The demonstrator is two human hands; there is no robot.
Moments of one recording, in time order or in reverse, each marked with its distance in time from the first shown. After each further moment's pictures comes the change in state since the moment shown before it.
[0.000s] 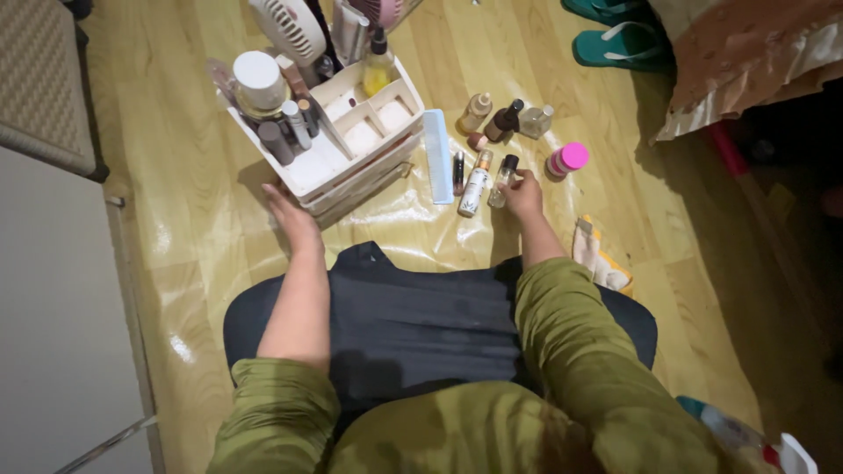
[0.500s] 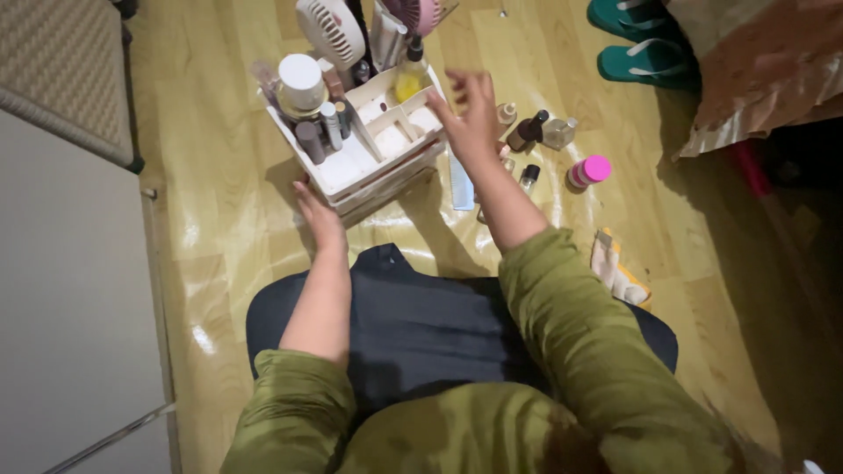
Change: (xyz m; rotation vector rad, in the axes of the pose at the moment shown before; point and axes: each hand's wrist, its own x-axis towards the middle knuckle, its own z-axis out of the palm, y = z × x) left_hand -0.008 0.013 0.006 -0.066 -0.060 -0.040; right_hand -0.040 -0.315 -0.007 0.287 0.136 -0.623
